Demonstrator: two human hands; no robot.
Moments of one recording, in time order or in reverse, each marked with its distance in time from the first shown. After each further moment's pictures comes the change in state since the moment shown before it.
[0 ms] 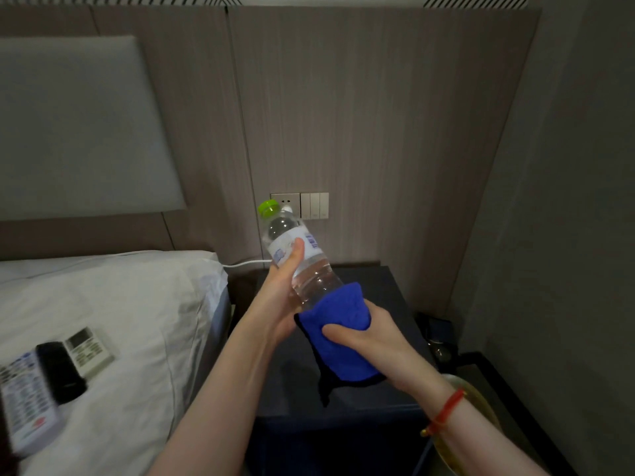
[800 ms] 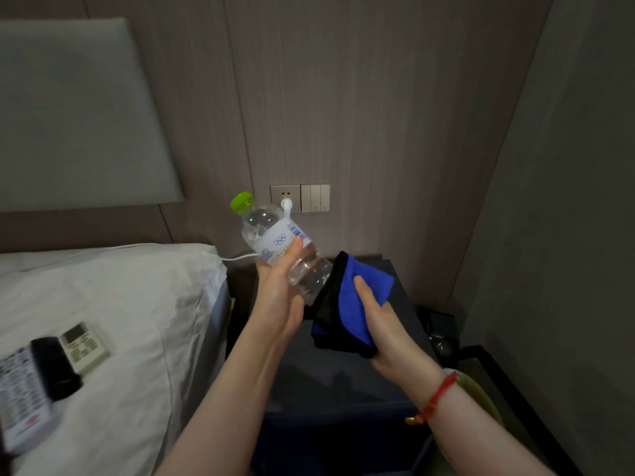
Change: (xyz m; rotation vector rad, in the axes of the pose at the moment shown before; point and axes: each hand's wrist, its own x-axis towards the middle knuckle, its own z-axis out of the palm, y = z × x) left_hand 0.011 -0.011 0.004 -0.112 0.084 0.248; right_hand 0.024 0.005 0.006 0.558 0.152 0.200
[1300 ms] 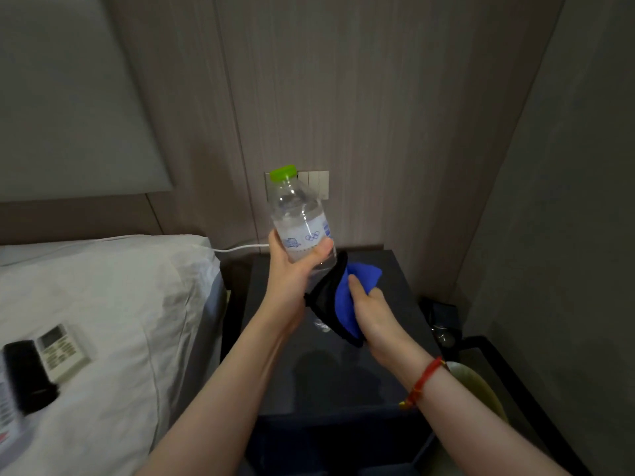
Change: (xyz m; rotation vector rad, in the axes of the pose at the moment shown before) left_hand 0.041 -0.022 -0.006 0.347 -0.063 0.191; right_hand 0.052 0.012 0.006 -0.316 0.214 0.029
